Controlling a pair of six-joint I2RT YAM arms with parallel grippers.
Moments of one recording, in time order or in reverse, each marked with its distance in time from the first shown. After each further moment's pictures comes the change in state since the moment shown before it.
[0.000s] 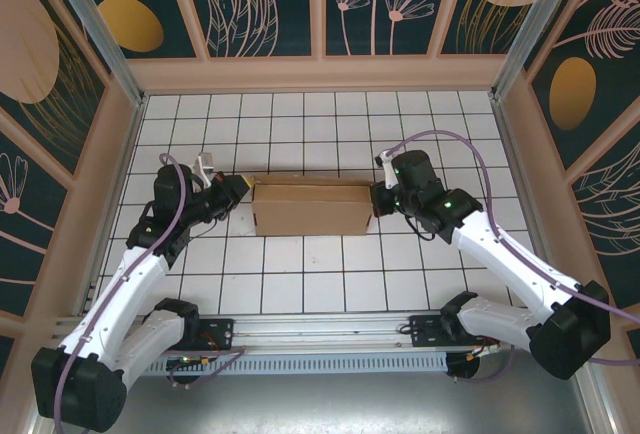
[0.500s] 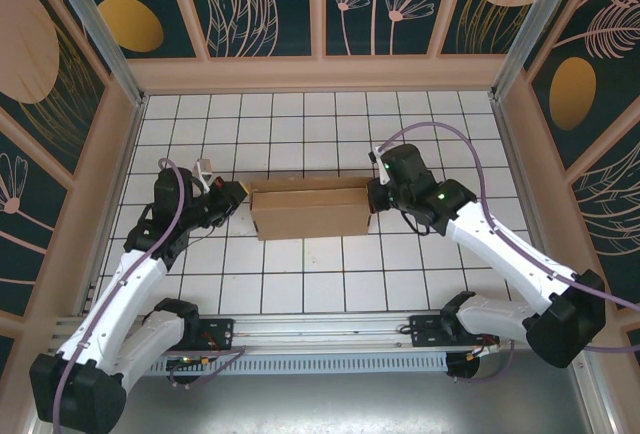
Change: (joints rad) left arm 0.000 -0.028 0.003 -0.121 -0.037 0.029; right arm 0.047 0.057 0.116 -0.108 0.095 0.004
